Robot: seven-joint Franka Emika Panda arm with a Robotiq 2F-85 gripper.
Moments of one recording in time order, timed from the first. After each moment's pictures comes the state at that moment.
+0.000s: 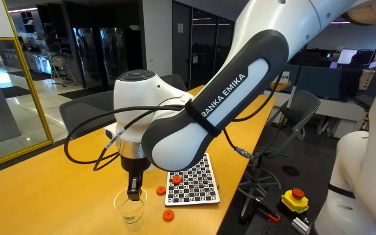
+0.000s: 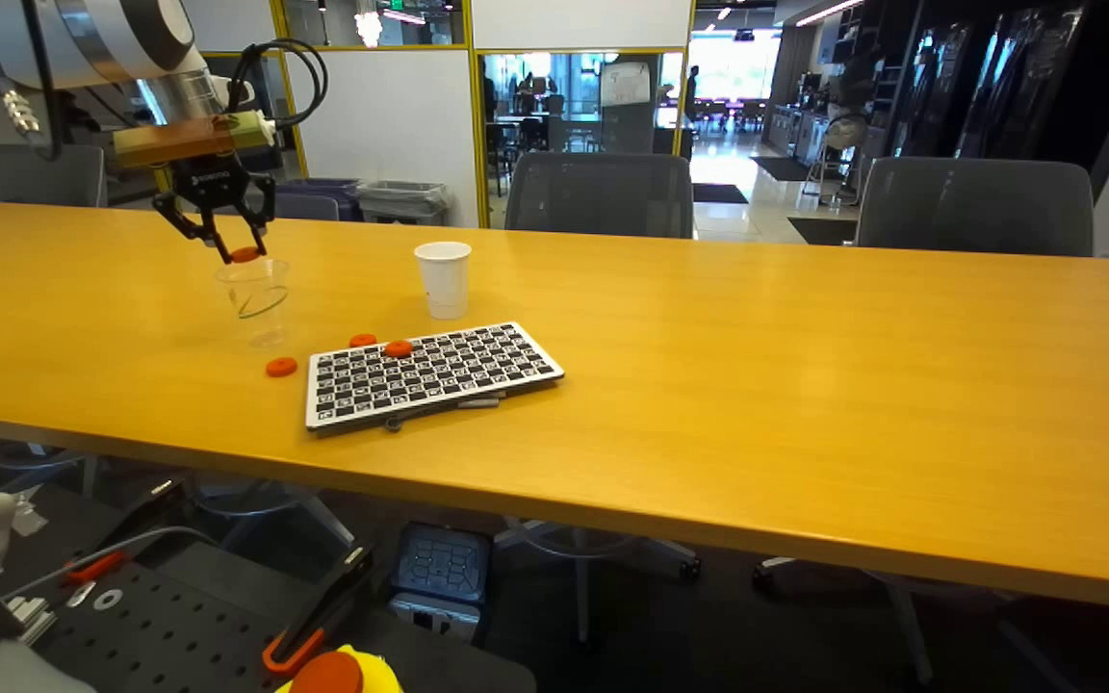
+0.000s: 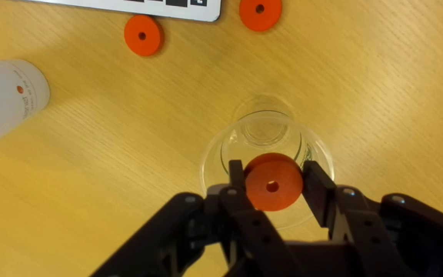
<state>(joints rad) 0.28 0.03 0.28 -2.38 -0.21 2.56 -0.18</state>
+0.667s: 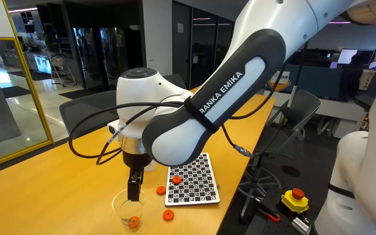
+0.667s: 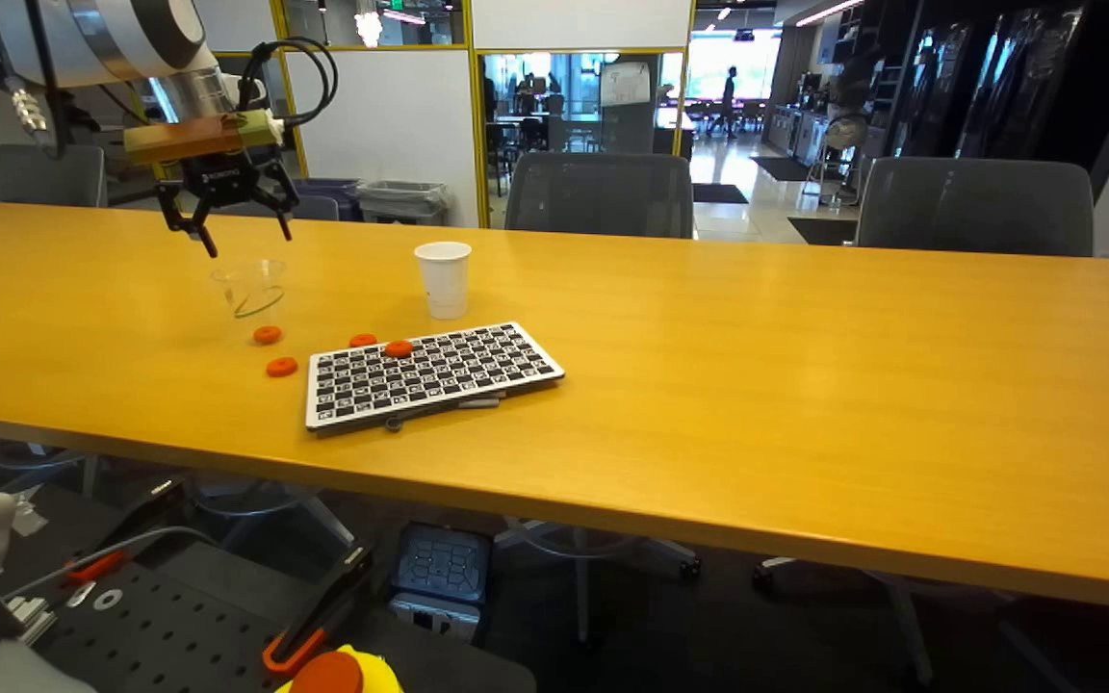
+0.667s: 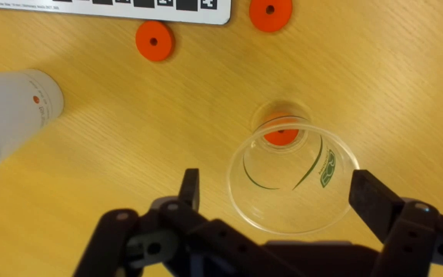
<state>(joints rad) 0.27 0.03 0.27 -2.37 -0.21 2.56 -0.16</state>
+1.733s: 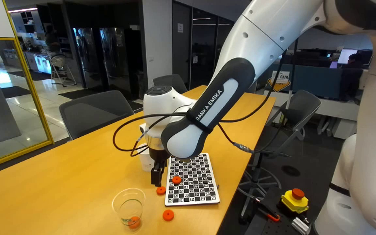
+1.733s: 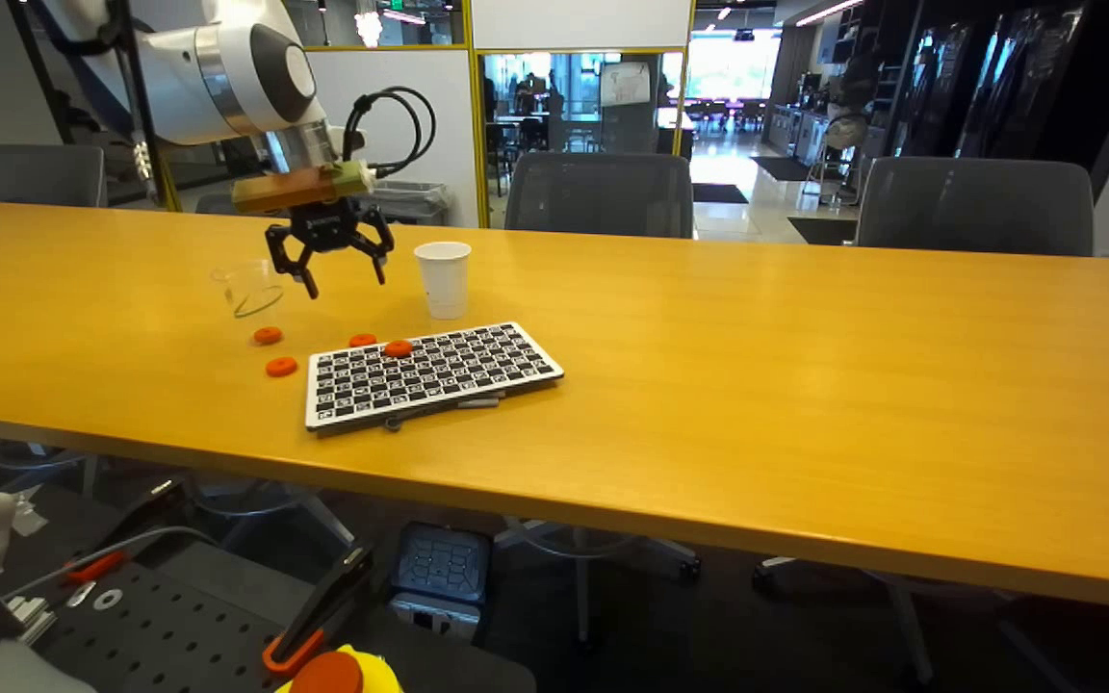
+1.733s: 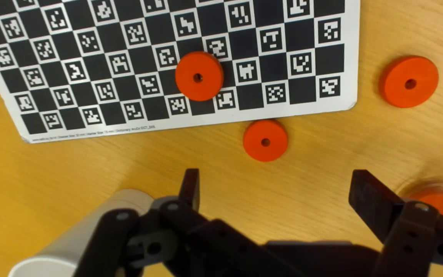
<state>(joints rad) 0.16 0.15 0.14 -2.38 -0.32 2.62 -0.07</state>
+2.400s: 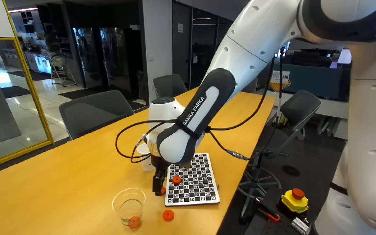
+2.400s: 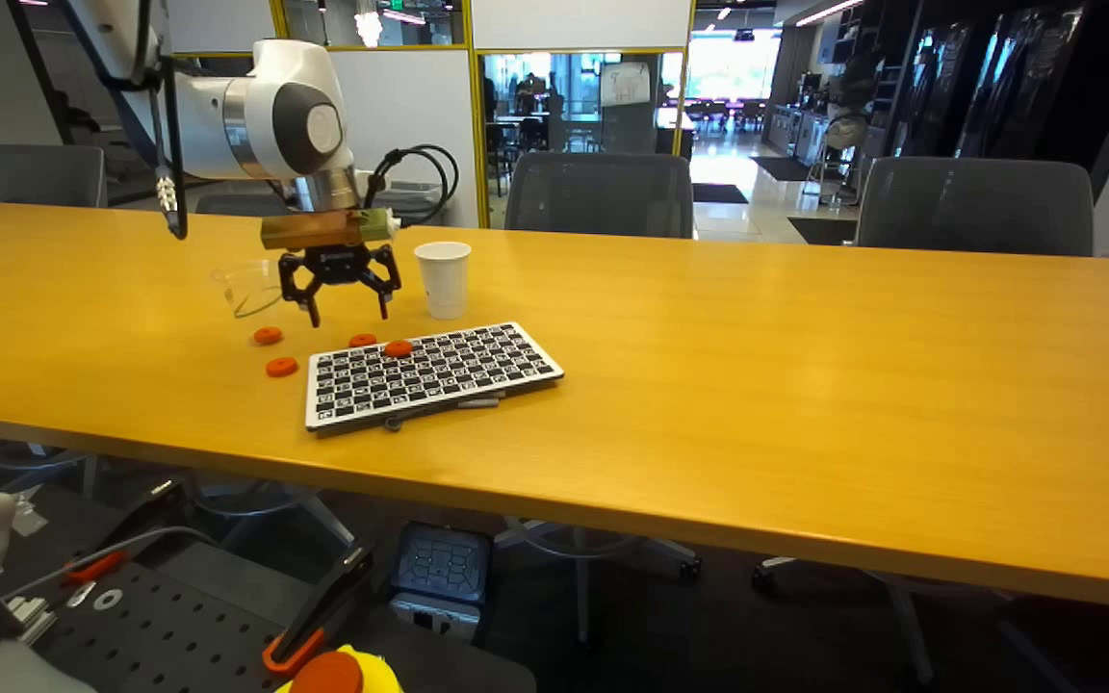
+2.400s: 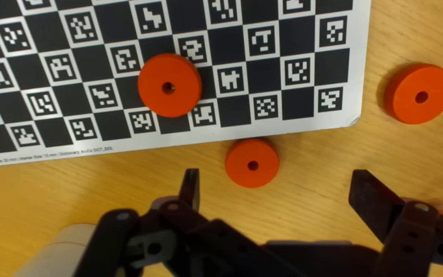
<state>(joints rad) 0.11 0.26 0.17 -2.37 -0.13 2.70 -0.29</state>
